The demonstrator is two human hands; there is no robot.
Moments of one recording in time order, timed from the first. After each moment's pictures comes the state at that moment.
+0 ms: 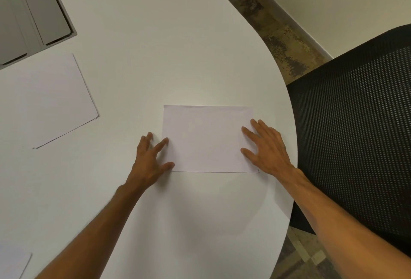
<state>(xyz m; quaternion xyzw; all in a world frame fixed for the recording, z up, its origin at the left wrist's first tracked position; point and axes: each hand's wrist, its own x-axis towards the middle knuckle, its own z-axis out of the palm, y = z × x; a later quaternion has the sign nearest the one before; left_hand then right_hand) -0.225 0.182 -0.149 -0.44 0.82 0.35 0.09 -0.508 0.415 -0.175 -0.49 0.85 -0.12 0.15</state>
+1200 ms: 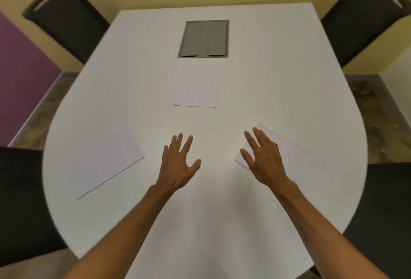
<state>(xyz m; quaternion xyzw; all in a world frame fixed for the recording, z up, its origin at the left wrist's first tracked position) -0.054 0.292 -0.006 -0.62 0.74 0.23 -0.09 -0.333 0.320 -0.027 -0.68 0.69 -0.18 0.15</state>
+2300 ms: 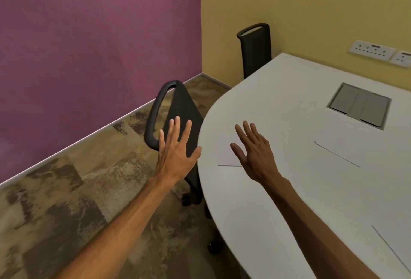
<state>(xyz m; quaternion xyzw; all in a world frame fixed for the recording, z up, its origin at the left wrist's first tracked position) 0.386 0.519 0.111 -0.80 0.56 -0.02 -0.21 0.165 0.398 0.115 -0.88 0.40 -0.18 0.16</state>
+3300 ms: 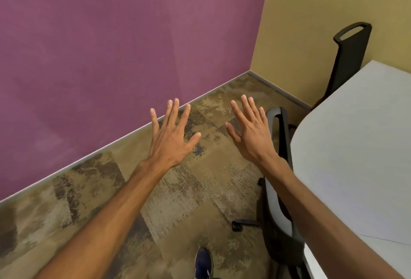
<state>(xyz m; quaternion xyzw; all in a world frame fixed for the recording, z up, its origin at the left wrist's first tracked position) 0.829 0.514 0.136 -0.85 0.51 -0.06 -0.12 0.647 0.359 0.137 -0.92 0.32 -0.18 0.11</state>
